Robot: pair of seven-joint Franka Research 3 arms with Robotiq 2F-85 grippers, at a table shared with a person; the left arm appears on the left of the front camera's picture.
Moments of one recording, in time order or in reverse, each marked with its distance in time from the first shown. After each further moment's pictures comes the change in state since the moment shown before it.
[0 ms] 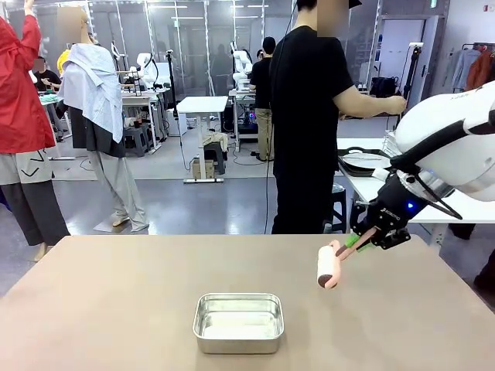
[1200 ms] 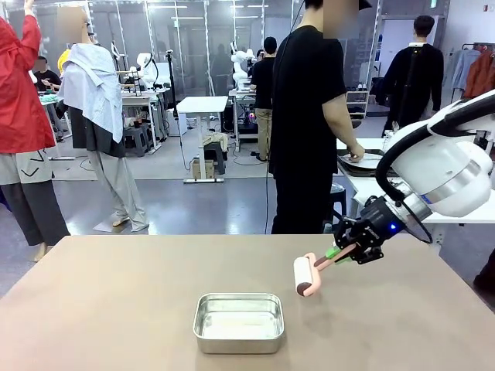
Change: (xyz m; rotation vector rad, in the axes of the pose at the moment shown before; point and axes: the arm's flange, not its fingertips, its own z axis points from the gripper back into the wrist) left arm 0.000 0.000 0.000 0.000 0.000 0.000; right arm 0.053 -0.032 -0.079 0.232 0.158 0.062
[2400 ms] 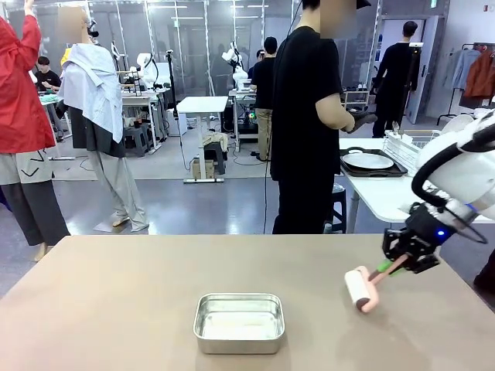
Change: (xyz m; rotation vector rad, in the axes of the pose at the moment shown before) left arm 0.000 0.000 0.000 0.000 0.000 0.000; right arm 0.000 -0.079 0.065 -0.254 -0.049 -0.092
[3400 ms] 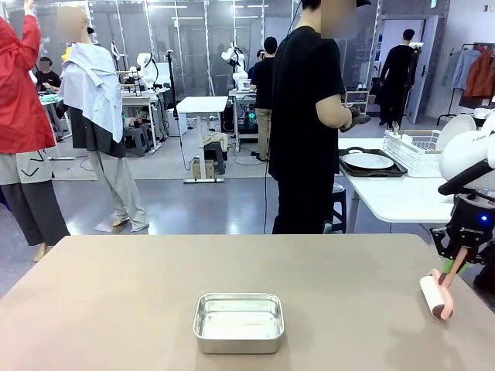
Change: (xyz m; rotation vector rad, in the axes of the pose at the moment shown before) left arm 0.000 0.000 0.000 0.000 0.000 0.000; right arm 0.002 -0.034 0.066 -0.431 -0.042 -0.102
